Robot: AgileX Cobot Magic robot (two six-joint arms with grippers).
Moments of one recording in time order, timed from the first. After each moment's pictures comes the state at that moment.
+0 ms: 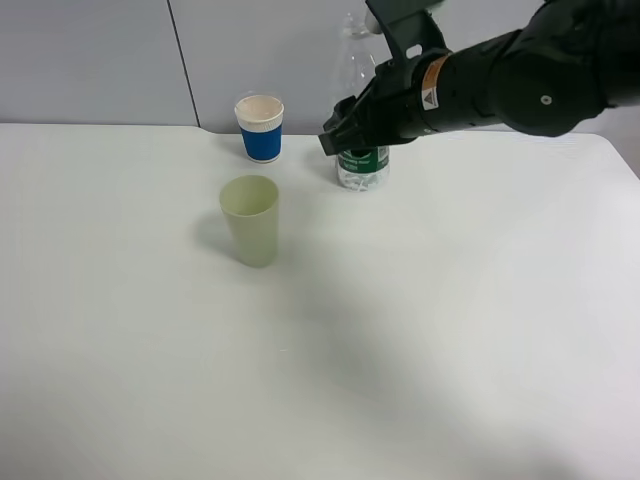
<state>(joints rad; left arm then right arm) 0.02 0.00 -0.50 -0.04 1.05 0.03 0.59 1.63 -0.97 -0.39 0.00 0.25</state>
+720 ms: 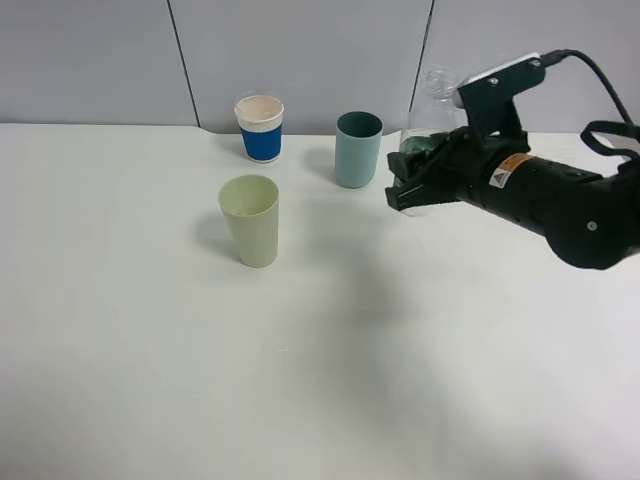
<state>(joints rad) 0.02 0.00 -0.50 -0.04 1.05 0.03 0.48 1.62 -0.53 0.18 -0.72 -0.27</state>
